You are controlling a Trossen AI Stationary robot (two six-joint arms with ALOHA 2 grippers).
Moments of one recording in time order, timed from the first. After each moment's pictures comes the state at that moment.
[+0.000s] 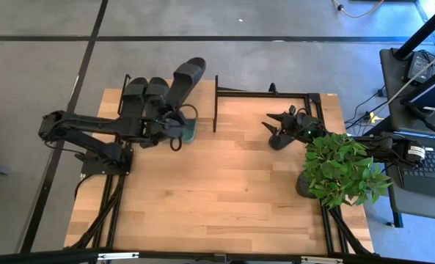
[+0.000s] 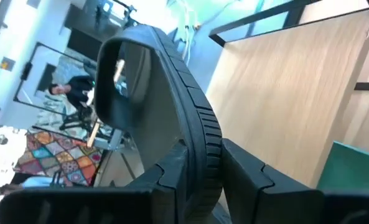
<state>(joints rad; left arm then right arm) 0.03 1.17 0.91 -0.47 -1.10 0.33 -0.43 0.90 0.15 0.61 0.11 -0.15</state>
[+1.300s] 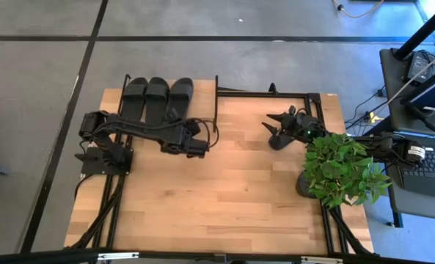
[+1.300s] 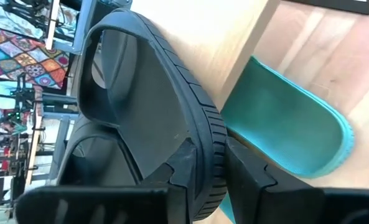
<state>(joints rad) -0.04 1.68 1.32 -1.30 -0.93 -0.59 -0.43 0.90 0.15 0.59 0.11 -0.13</state>
